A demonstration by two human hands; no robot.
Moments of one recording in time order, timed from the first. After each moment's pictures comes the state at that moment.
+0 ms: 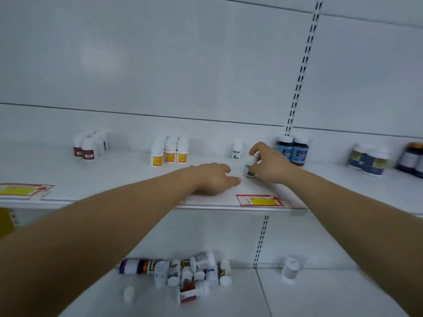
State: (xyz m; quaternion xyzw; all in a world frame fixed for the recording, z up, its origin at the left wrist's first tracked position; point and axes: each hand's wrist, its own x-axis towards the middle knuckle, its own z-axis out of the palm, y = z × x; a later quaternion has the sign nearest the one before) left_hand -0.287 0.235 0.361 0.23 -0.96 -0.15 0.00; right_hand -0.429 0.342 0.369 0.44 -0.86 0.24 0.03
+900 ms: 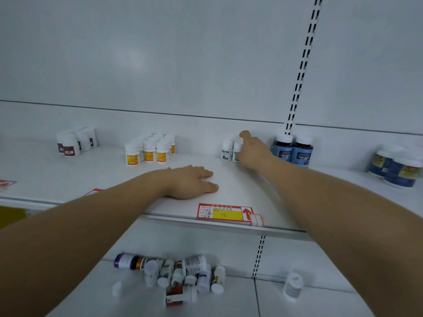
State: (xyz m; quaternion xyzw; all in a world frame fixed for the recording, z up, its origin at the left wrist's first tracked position) left_hand -0.315 0.235 0.354 0.30 -0.94 -0.13 -0.04; right_hand -0.520 0.284 0.365 0.48 -0.85 0.20 0.05
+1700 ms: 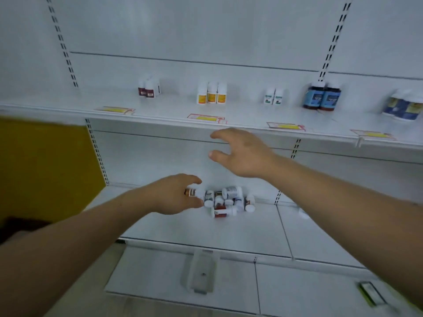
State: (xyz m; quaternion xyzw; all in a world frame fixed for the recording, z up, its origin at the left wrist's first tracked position) left_hand -0.041 0.300 0.252 0.30 -0.92 -0.23 -0.02; right_hand -0.216 0.390 0.310 0.64 -0.74 0.19 0.02
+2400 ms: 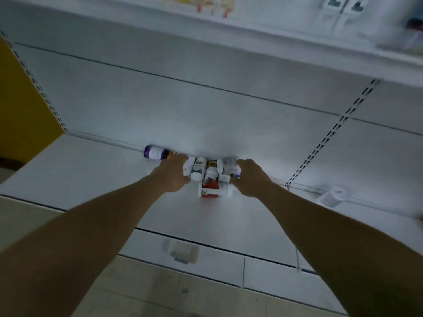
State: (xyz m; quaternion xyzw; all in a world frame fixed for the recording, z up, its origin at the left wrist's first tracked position) left_hand -0.216 0.147 0.017 0.42 -0.87 -0.25 -0.01; right_hand -0.405 0.275 0.033 0.50 -0.84 0.06 -0.18
